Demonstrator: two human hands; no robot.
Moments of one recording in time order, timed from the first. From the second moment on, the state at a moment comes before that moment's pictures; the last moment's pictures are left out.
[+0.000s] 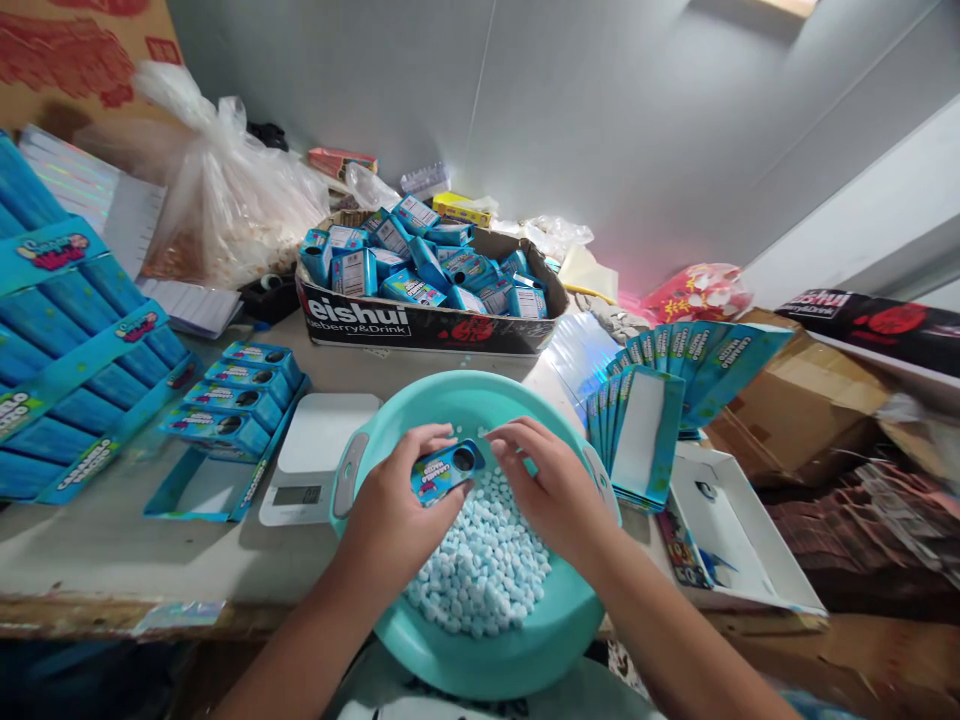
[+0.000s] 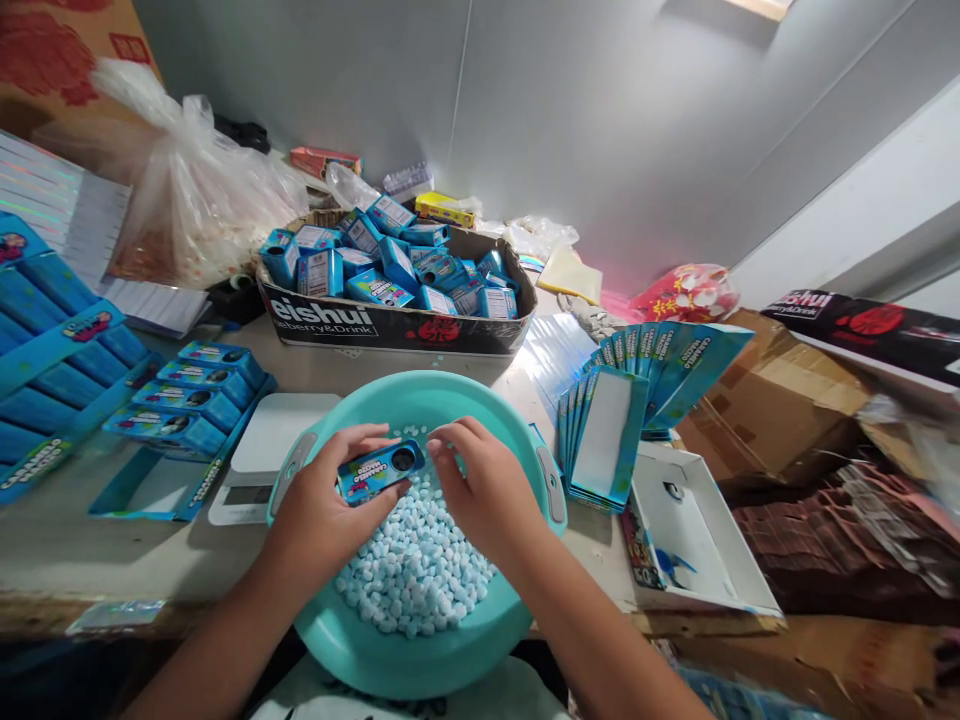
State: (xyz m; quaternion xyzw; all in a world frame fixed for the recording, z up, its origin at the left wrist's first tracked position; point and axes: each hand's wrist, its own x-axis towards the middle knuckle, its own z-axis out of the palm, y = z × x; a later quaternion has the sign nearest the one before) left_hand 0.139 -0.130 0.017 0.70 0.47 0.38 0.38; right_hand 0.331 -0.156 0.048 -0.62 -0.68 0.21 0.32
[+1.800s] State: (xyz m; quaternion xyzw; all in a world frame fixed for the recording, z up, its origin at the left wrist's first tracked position) left_hand 0.152 -0.120 0.013 0.65 0.49 0.49 0.33; right_hand 0.236 -0.187 -0.030 -0.53 -0.43 0.62 0.38
